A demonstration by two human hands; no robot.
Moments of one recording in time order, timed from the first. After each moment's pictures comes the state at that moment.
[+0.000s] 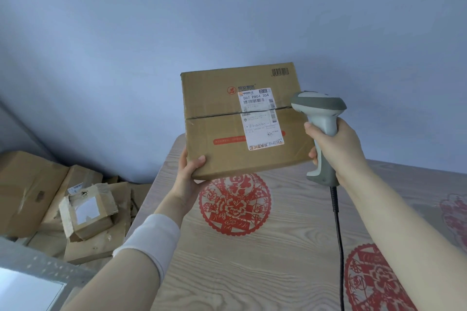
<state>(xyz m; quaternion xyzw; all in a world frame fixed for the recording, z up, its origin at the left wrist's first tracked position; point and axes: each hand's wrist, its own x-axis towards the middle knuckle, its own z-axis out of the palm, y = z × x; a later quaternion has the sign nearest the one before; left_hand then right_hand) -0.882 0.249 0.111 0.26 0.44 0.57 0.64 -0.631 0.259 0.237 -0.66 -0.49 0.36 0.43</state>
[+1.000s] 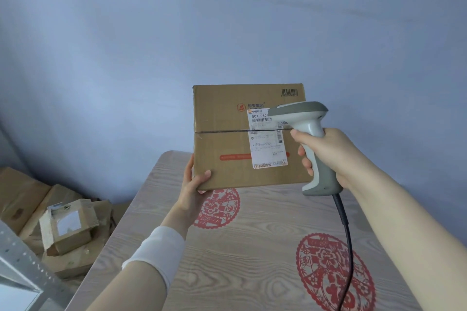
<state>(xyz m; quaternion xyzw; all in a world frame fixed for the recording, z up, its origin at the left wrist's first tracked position) -0.817 0.137 0.154 0.34 0.36 0.59 0.64 -0.592 0.091 0.347 -0.66 -0.54 0.37 0.38</state>
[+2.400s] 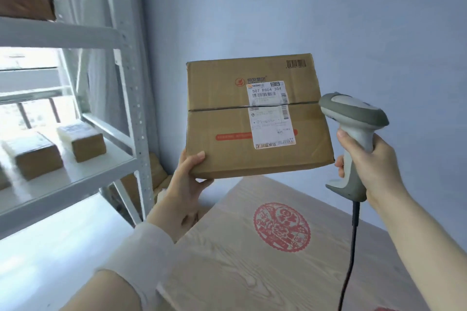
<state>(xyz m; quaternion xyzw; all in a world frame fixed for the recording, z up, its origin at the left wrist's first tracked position) -0.922 -0.040 0.273 0.24 0.39 0.76 0.46 -0.654 0.029 0.377 -0.44 -0.62 0.38 0.52</state>
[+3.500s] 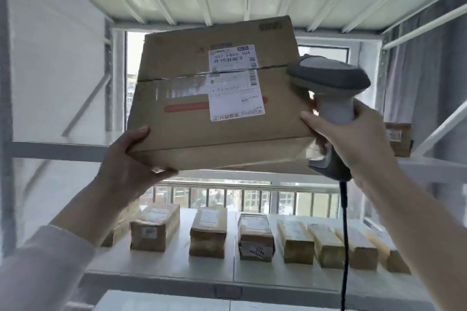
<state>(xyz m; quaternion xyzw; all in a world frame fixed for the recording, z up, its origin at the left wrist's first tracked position) -1.090 -0.741 0.515 0.18 0.45 0.87 -0.08 -1.015 -0.451 0.567 0.11 -0.69 0.56 0.44</state>
